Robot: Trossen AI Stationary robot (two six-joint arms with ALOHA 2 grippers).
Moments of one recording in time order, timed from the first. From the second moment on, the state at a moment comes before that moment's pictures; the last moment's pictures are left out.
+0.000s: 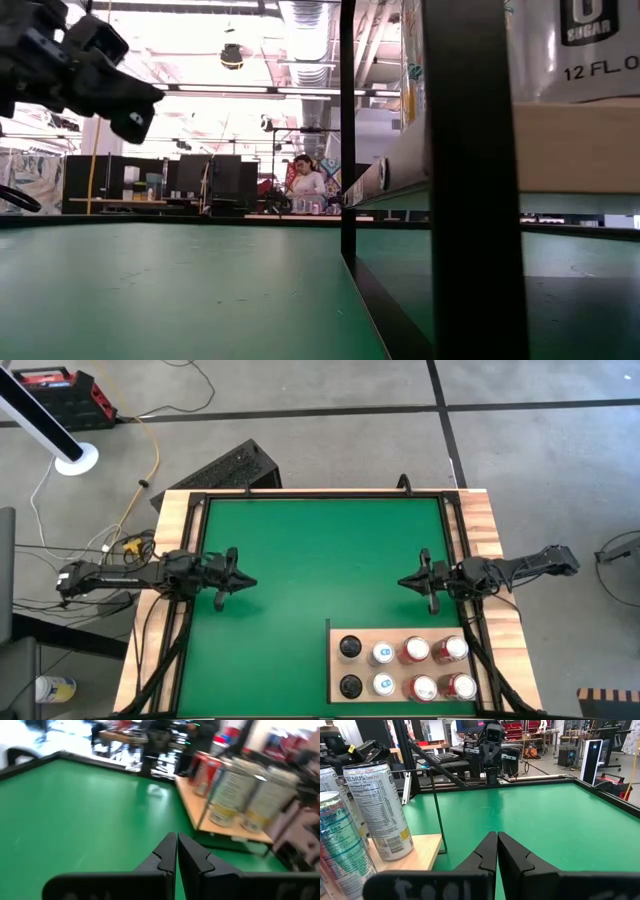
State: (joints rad) left arm 0.08 0.26 0.01 0.25 0.14 -0.27; right arm 0.20 0.11 0.01 0.05 0.18 0.10
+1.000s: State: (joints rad) left arm 0.08 0.03 0.02 0.02 0.16 -0.25; right arm 0.20 0.11 0.01 0.05 0.18 0.10
